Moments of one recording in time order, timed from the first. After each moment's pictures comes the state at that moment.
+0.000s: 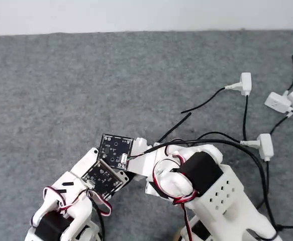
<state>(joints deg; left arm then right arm) 27.4 -96.5 74.2 60.9 -12.1 -48.4 -42.0 17.6 100.4 37.0</state>
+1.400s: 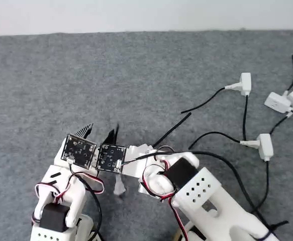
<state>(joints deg) 8.2 -95.5 82.2 48.8 -3.8 -46.2 -43.1 46.0 73.9 36.6</state>
